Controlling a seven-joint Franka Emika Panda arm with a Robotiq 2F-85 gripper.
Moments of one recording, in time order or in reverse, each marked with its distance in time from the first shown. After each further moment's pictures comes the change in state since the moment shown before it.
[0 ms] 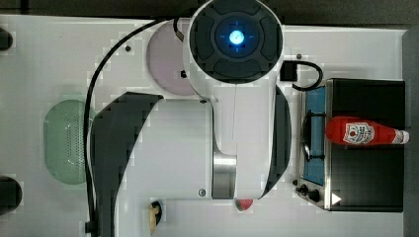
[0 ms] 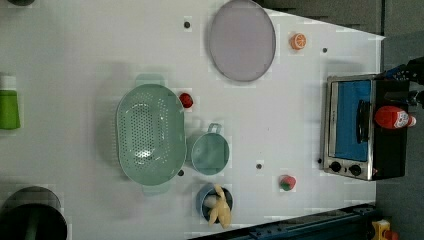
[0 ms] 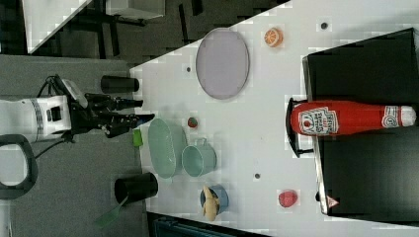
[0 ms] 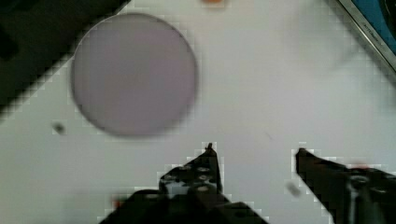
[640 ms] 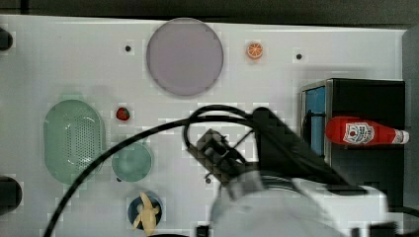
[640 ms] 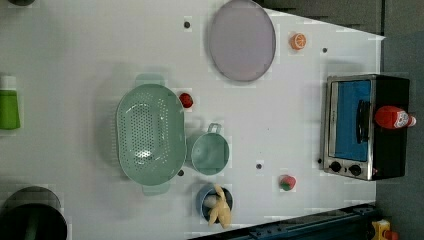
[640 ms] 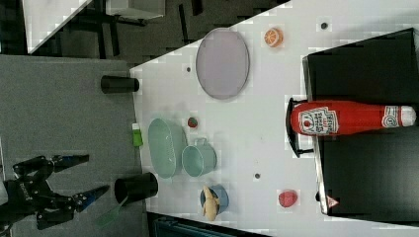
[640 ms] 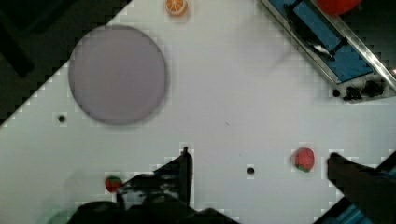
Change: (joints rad) arm -0.017 -0.381 -0.034 -0.039 -0.045 -0.195 -0.029
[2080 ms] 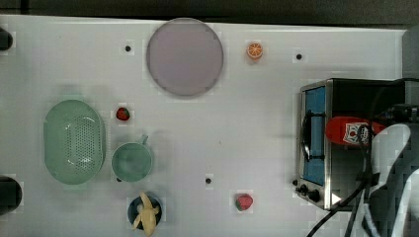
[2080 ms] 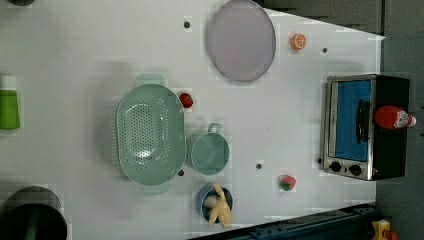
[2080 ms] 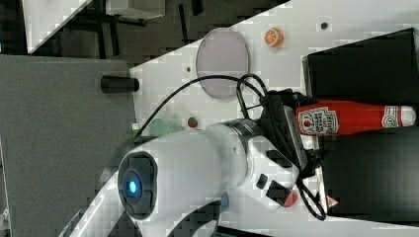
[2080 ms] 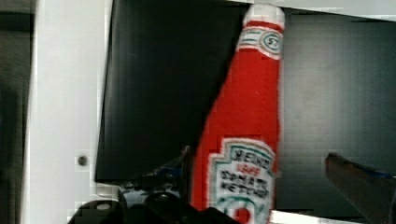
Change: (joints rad) arm -0.142 0.578 -0.531 -0.069 0.180 0.595 -0.007
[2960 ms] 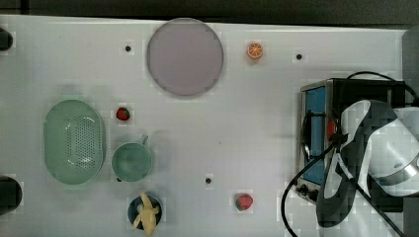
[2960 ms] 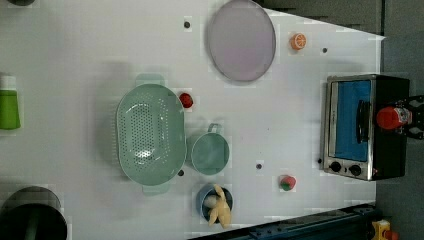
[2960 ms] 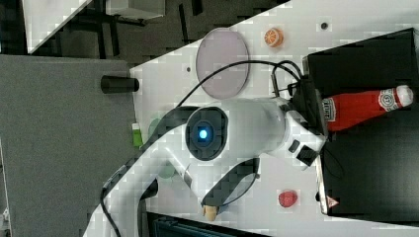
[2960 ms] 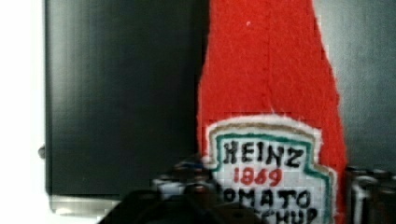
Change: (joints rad) arm 0.011 0.190 0.024 -0.006 0.128 0.038 -0.001
